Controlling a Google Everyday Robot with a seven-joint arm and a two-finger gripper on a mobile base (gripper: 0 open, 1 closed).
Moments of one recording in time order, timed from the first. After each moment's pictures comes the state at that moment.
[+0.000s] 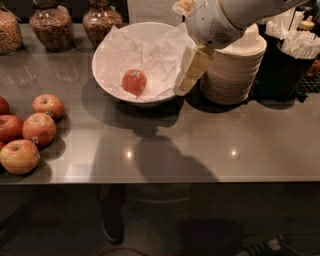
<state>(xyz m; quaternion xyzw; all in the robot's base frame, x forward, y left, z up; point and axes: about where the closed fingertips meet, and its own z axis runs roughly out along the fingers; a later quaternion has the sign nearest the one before) 0.576 -0.041 1.006 -0.70 0.60 0.02 0.39</state>
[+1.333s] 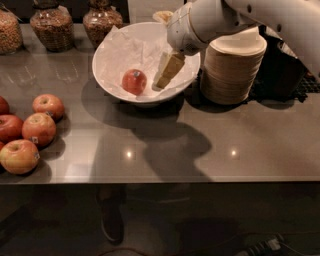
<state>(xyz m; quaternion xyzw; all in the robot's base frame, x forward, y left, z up) 0.650 0.007 0.966 -0.69 0.57 0.05 0.44</state>
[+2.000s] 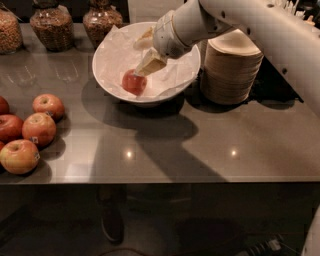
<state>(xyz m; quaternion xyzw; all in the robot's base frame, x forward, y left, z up) 0.672 0.033 0.942 -0.71 0.56 0.08 0.43</state>
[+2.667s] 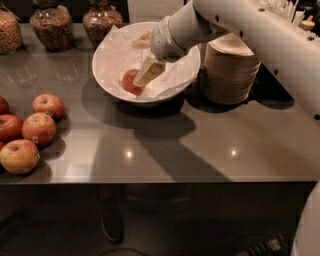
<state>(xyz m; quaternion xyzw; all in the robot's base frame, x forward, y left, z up) 0.673 0.043 0.927 -0.71 0.56 0.09 0.41</state>
